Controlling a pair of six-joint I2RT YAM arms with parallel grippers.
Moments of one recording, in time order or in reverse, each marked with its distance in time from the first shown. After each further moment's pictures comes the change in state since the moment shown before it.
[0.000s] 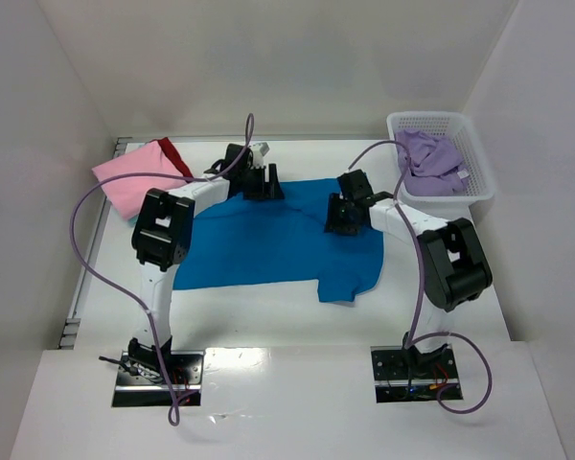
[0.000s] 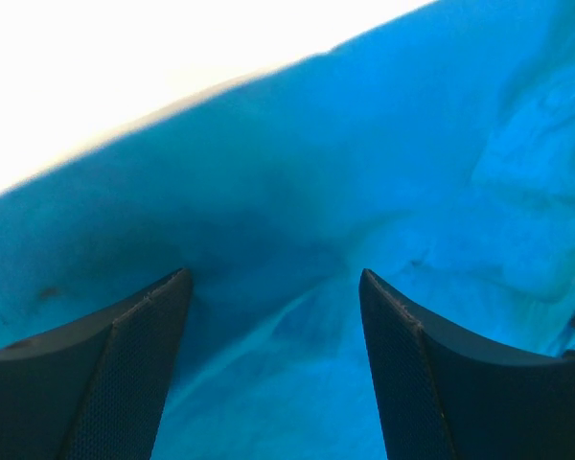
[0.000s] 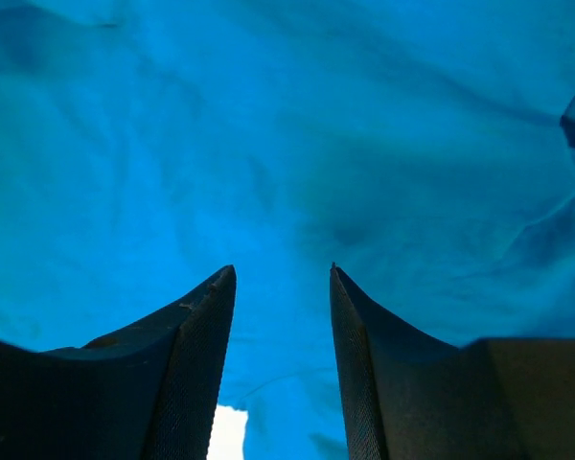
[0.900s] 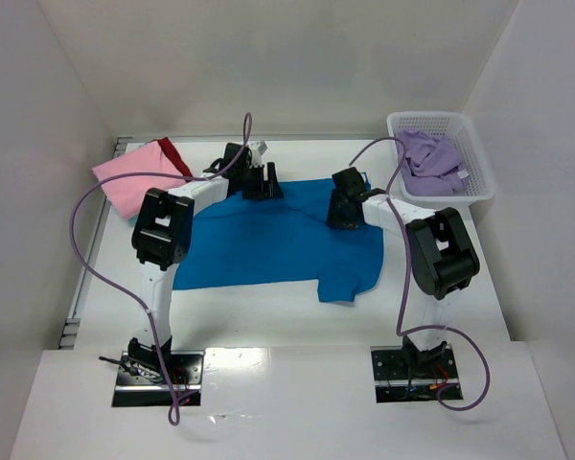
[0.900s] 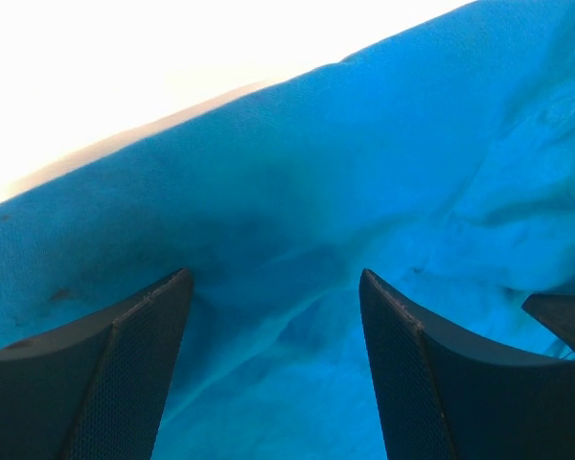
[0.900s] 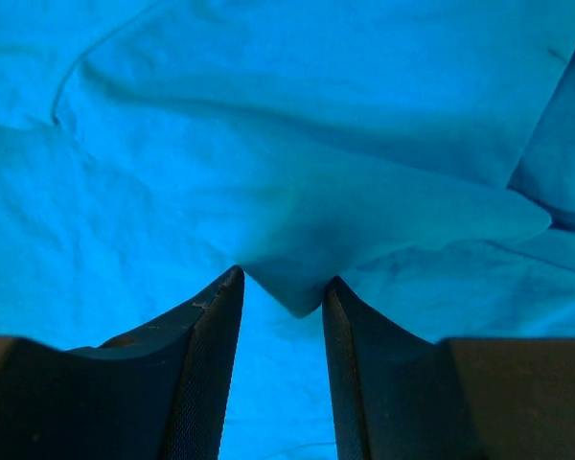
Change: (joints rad) left arm 0.011 0.013 0.022 -0.010 -0.004 -0.022; right arm 0.000 0.118 0.064 0.039 0.133 0.031
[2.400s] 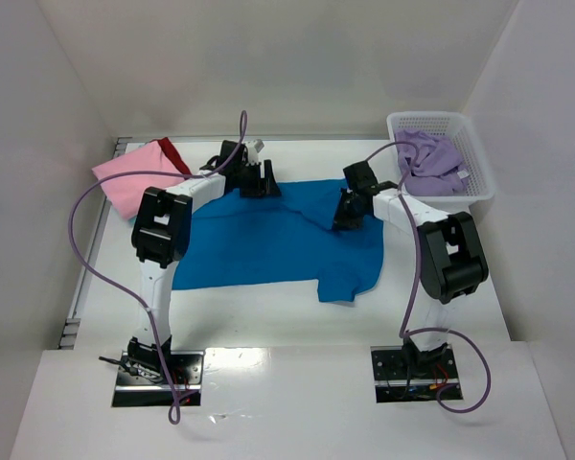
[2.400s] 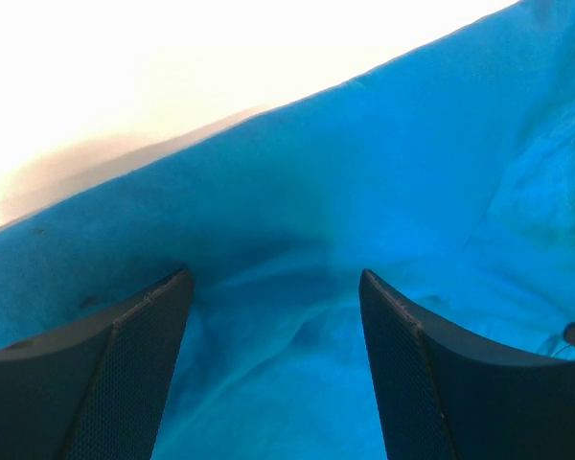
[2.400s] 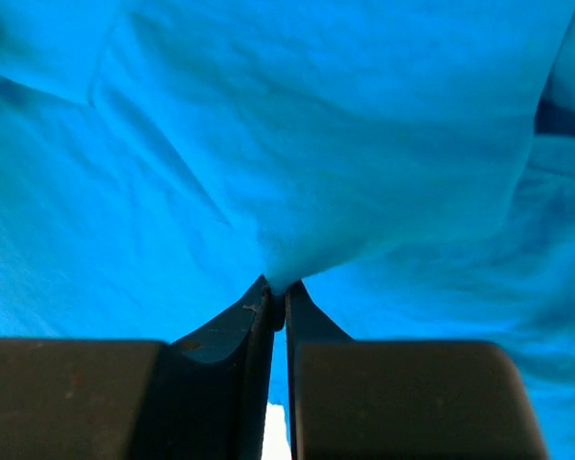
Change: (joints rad) left arm 0.028 0.026 0.043 -0.030 0.039 0.008; right arm -0.061 -0.052 0.042 -0.152 -0.186 0.108
